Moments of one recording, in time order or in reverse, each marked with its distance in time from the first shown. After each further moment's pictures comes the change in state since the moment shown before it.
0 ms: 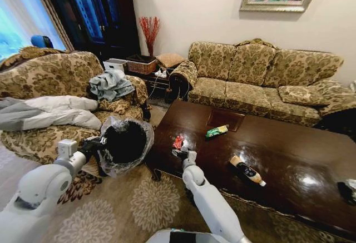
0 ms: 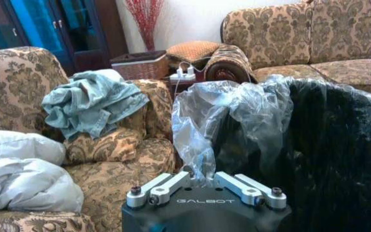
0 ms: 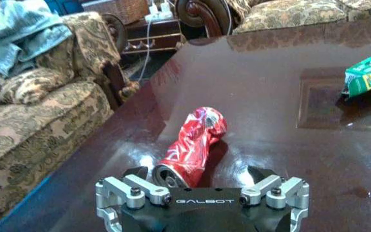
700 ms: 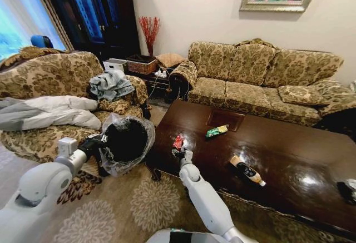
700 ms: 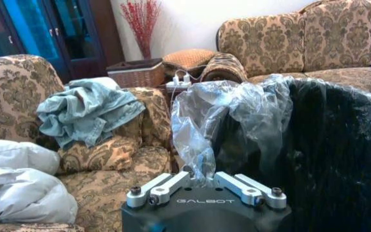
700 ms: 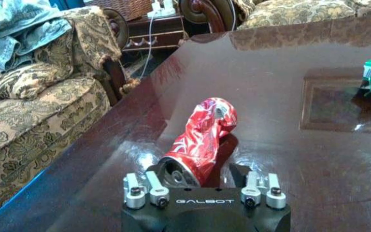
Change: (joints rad) left arm -0.014 0.004 0.006 0.005 -0.002 -0.025 0.016; right arm 0.043 0.043 0.021 -0.121 -0.047 0.042 -0.061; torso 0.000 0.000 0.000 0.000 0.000
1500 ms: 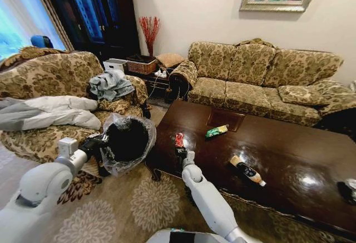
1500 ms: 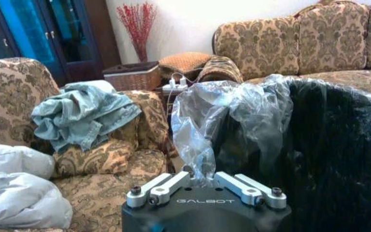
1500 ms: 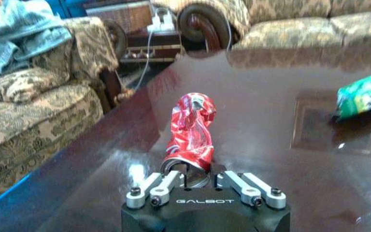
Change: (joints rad) left arm 0.000 -0.003 0.003 -0.011 0.002 -0.009 0.010; right arm -0.031 -0.067 -0.012 0.074 -0.036 0.029 0.010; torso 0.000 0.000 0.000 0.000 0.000
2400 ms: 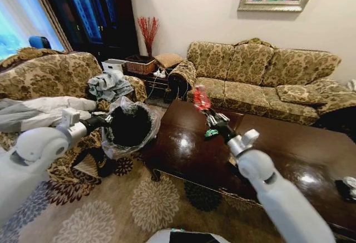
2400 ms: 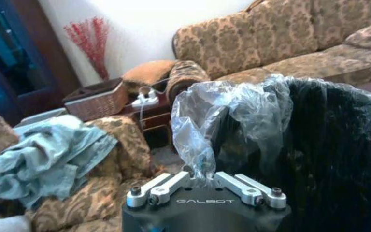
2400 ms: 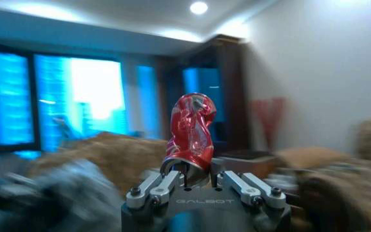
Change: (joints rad) left arm -0.269 0.415 0.152 0.201 -0.190 0.005 0.069; right arm 0.133 -0.632 0.157 0.789 0.504 -0.067 -0.339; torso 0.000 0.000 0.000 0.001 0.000
